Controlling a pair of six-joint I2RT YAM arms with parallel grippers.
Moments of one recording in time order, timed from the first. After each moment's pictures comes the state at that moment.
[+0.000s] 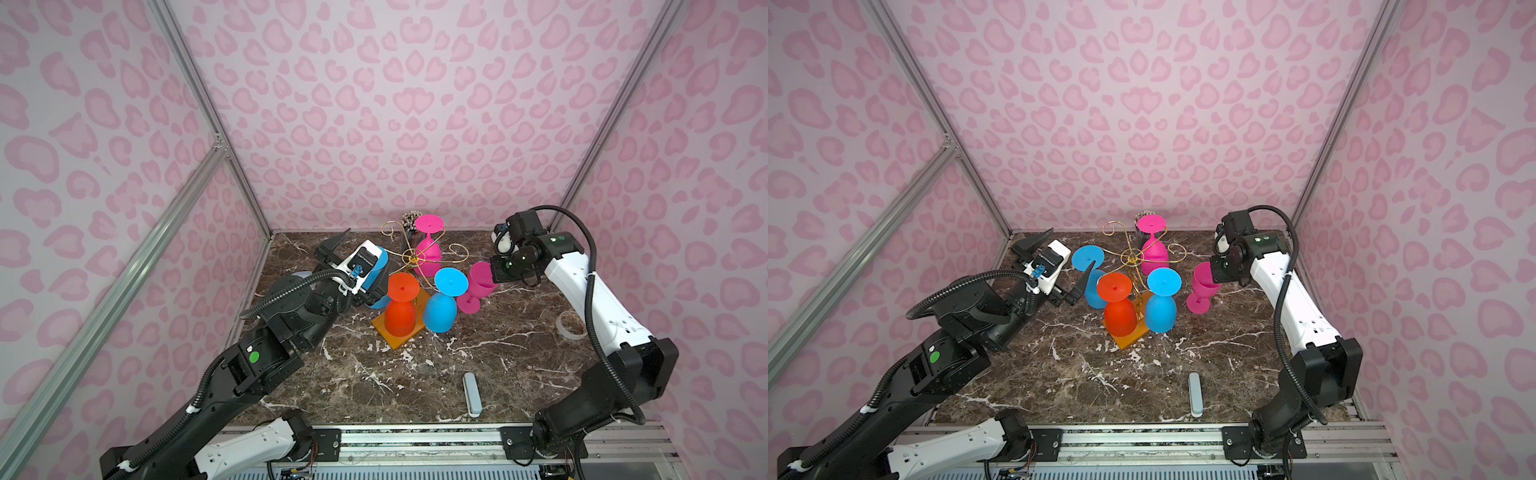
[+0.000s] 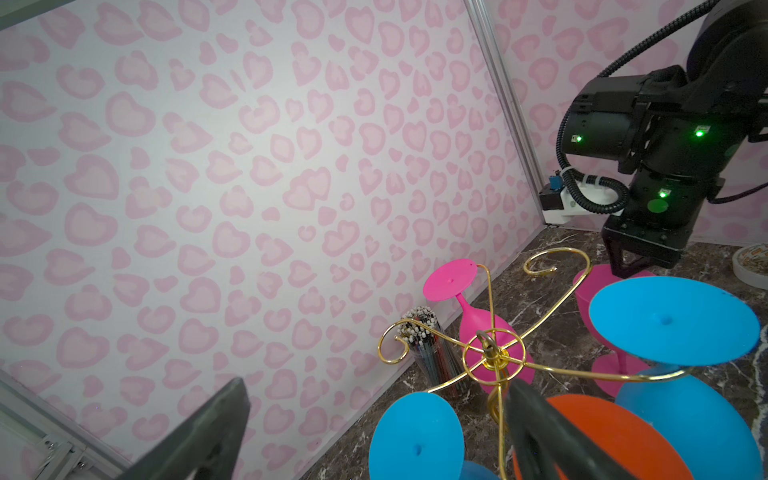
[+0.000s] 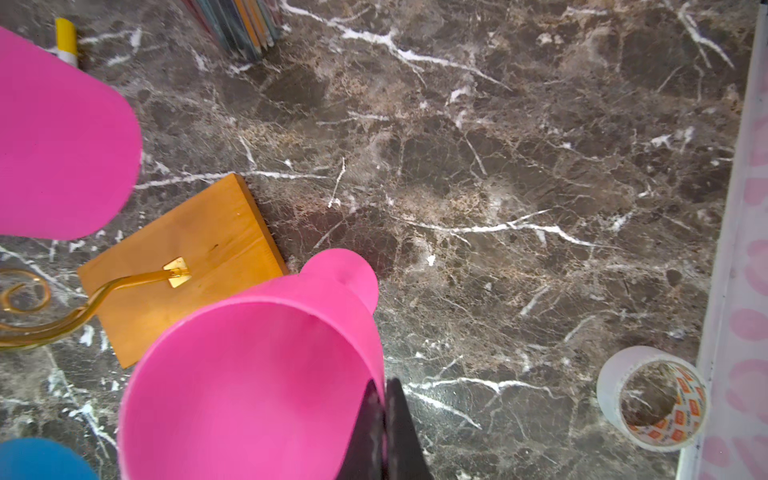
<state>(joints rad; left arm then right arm) -0.88 0.90 1.23 -0.26 -0.37 0.54 0.24 1.61 1.63 -1.14 0.02 0.09</state>
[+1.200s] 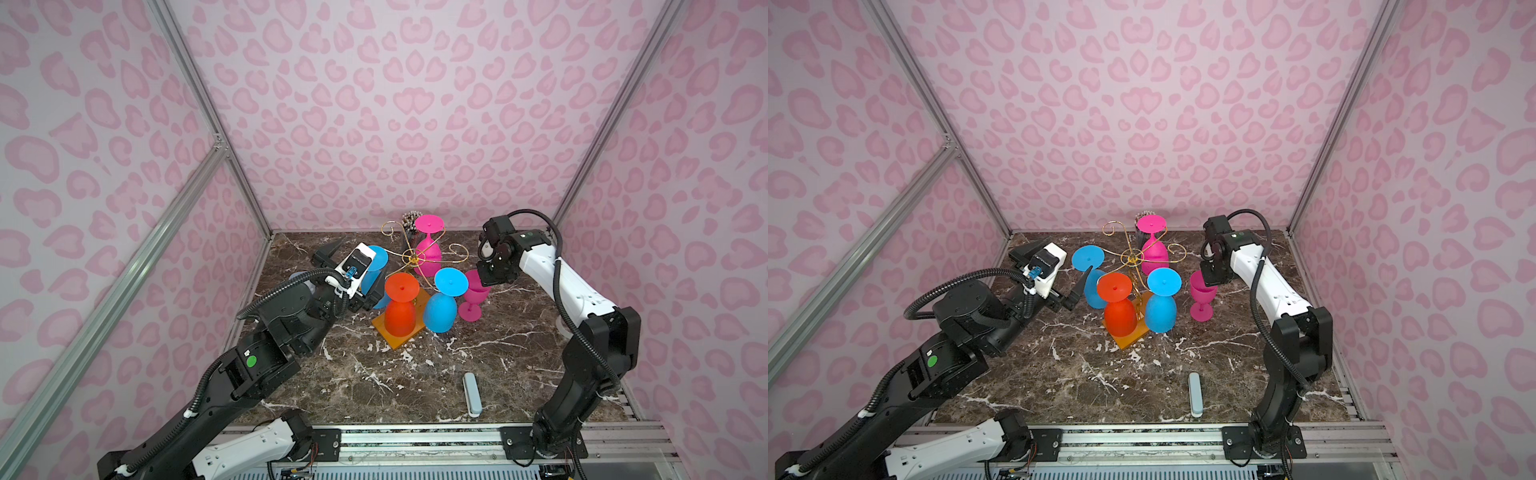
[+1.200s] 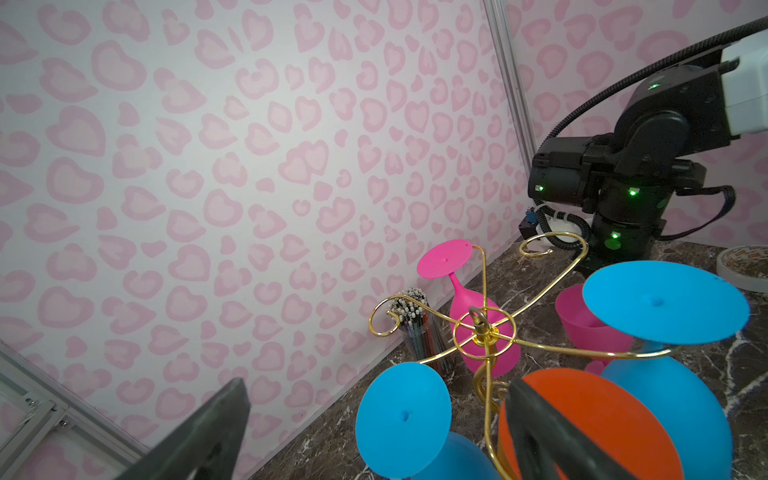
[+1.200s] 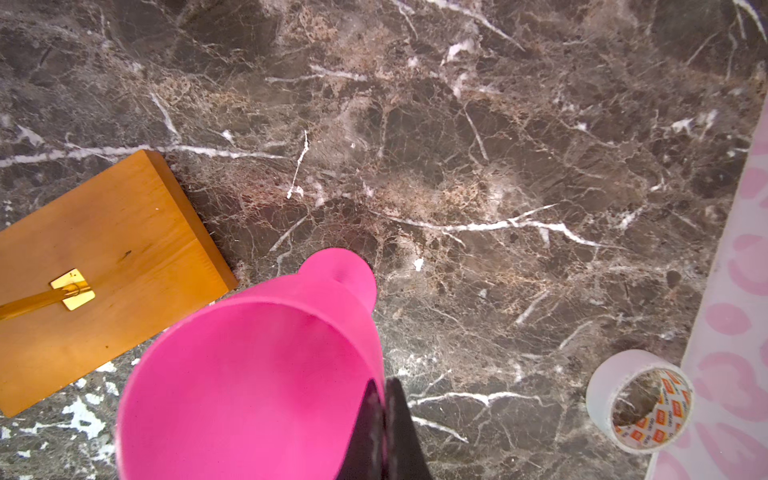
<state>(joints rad) -0.88 0.88 1.20 -0.30 -0.39 0.46 0.28 1.76 1.64 -1.12 0.10 0.10</state>
